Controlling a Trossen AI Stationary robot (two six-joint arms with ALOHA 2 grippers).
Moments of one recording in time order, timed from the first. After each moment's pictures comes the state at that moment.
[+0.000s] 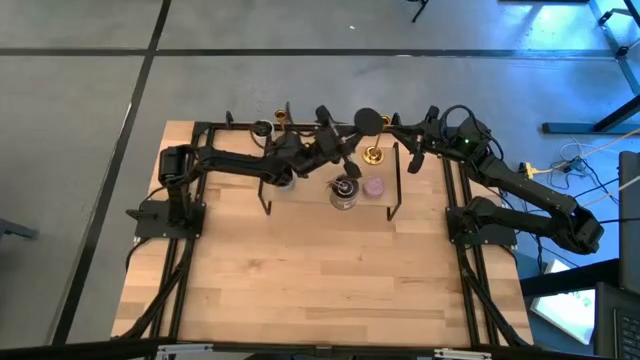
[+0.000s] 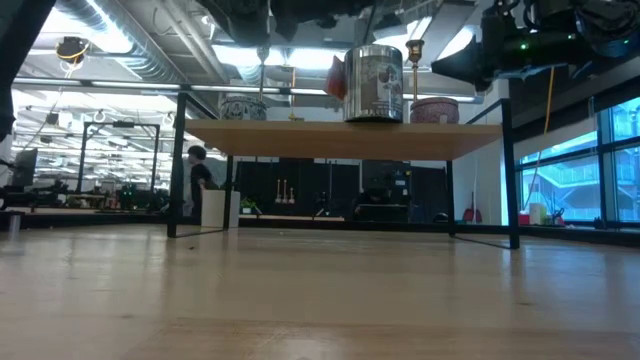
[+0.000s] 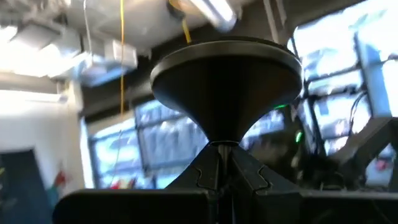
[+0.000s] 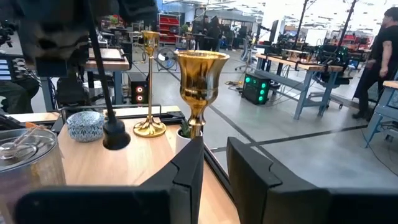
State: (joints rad) left arm 0.18 1.85 1.32 1.06 -0.22 0.33; right arm -0.74 0.82 0.52 0.30 -0.40 -0.08
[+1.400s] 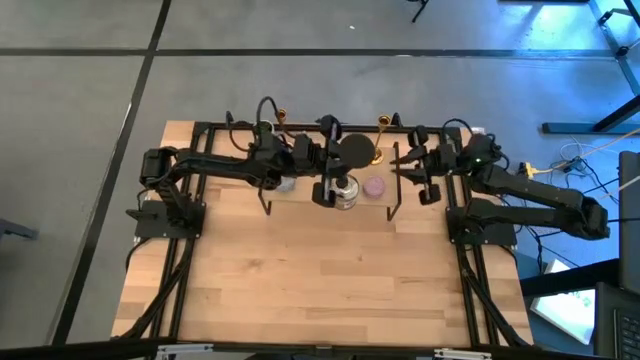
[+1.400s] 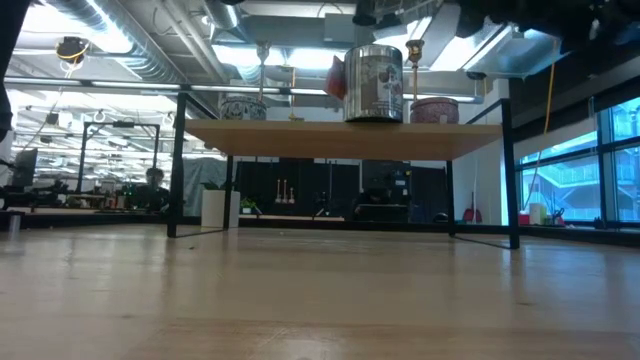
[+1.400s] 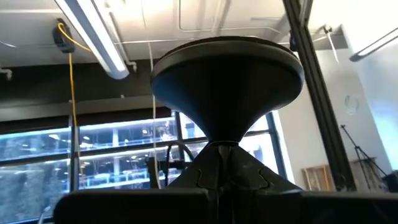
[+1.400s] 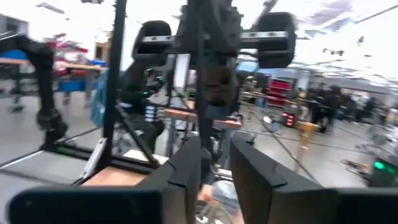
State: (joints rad) left arm 0.09 1.72 1.34 1.05 0.21 0.01; right arm -0.42 0.77 0.52 0.50 -0.60 -0.02
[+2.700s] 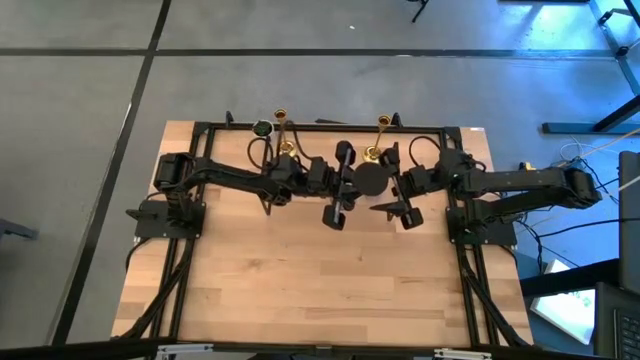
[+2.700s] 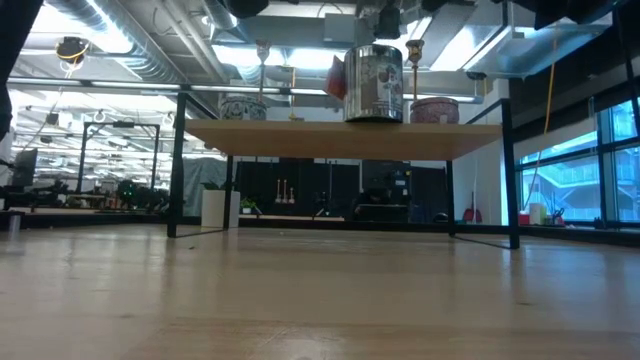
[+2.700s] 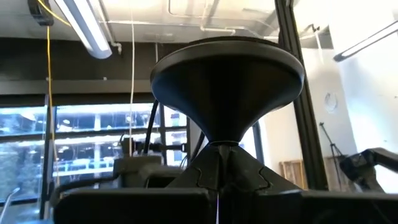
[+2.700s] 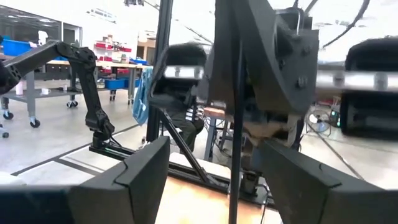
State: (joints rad) left arm 0.01 1.84 1.34 1.11 0.19 -0.03; right arm -0.06 1.03 0.67 0.54 -0.42 -0.06
